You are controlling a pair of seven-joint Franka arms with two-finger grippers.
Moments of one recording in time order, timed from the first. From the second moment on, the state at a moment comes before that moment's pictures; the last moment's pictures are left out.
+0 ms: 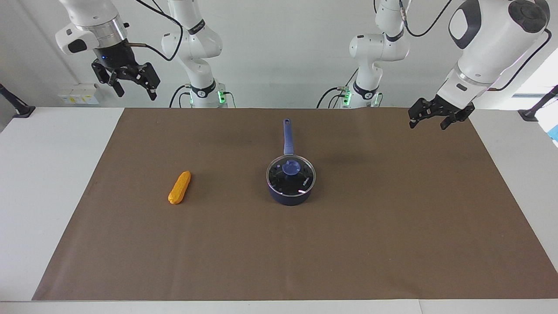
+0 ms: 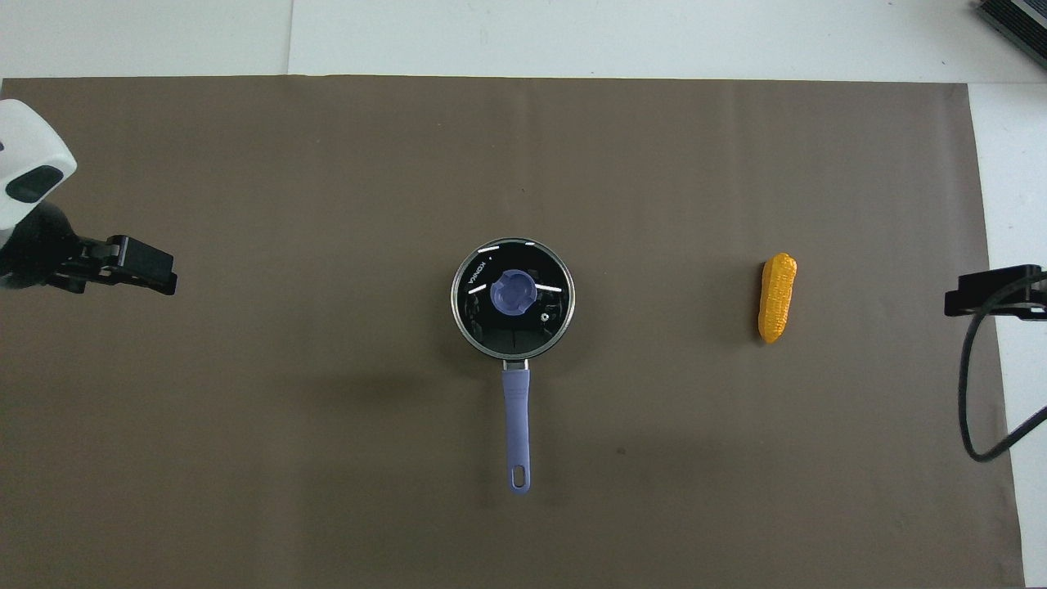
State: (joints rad) left arm -0.13 0.04 0.03 -1.58 -0.05 1.53 0.00; right arm 0.03 -0.13 -0.07 -1.62 -0.01 1.51 0.13
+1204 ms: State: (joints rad) left arm -0.45 0.04 0.03 -1.90 -0.05 1.88 -0.24; right arm 0.04 0.19 -0.07 -1.83 -0.01 2.11 0.13
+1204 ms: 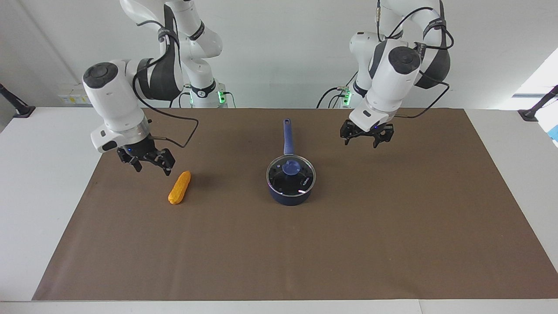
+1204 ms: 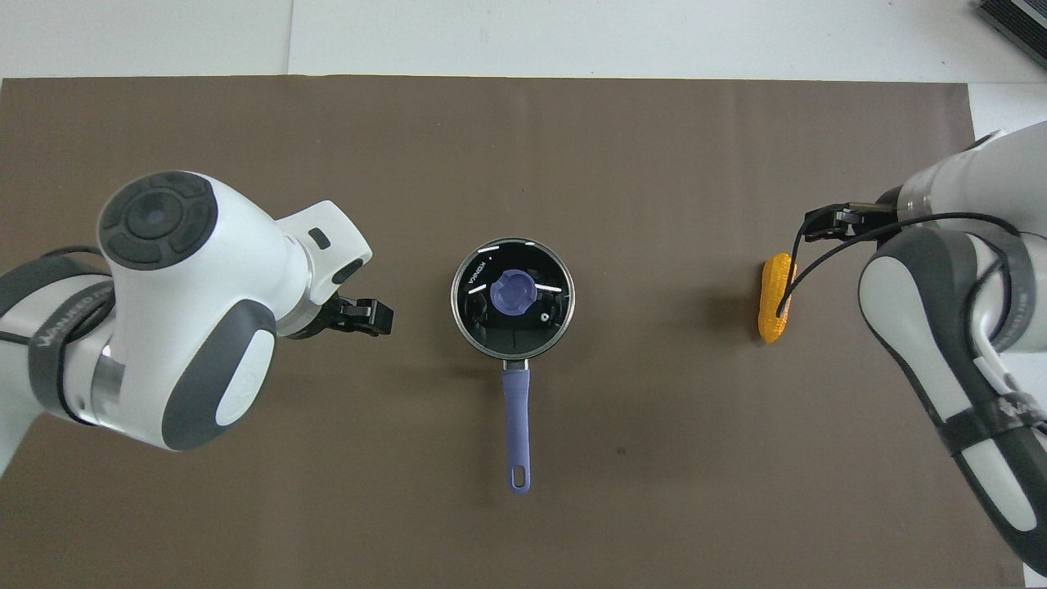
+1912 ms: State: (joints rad) left arm -0.70 0.15 0.02 -1.91 -0.05 2.03 -0.59; right arm 0.08 0.33 -0.06 -2.00 -0.01 2.33 0.13
